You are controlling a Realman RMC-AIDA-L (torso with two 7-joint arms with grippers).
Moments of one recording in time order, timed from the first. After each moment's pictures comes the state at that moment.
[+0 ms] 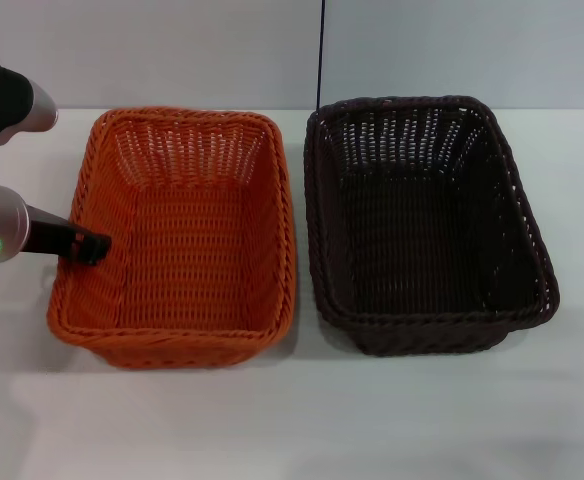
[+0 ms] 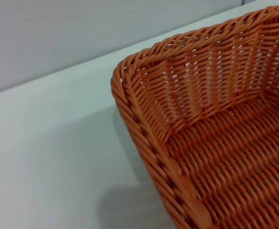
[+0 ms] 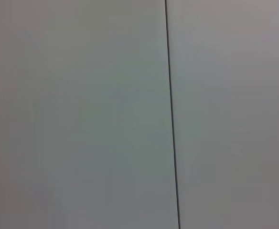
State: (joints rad) left arm -0.35 -2.06 -1.69 -1.45 2.77 -1.10 0.37; right arm 0.03 2.08 -2.14 -0.63 -2.32 1.36 2.95
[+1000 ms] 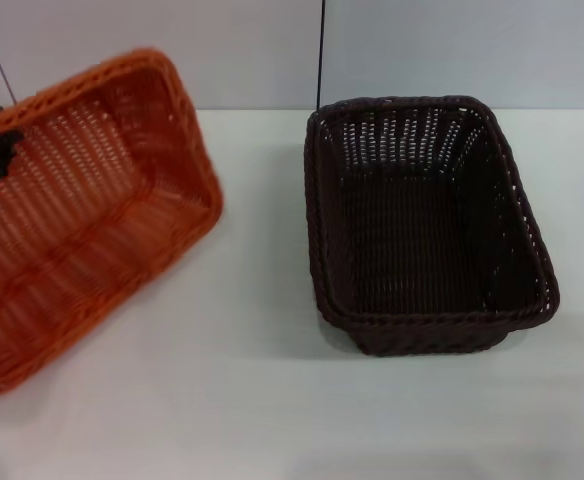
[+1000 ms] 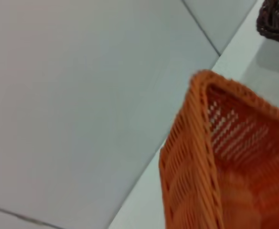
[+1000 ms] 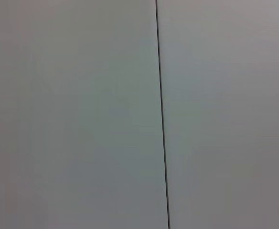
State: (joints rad) left arm -0.19 -2.06 -1.76 -2.00 2.80 -1.27 0.94; right arm 0.01 2.08 -2.14 -0.63 -2.32 1.41 2.95
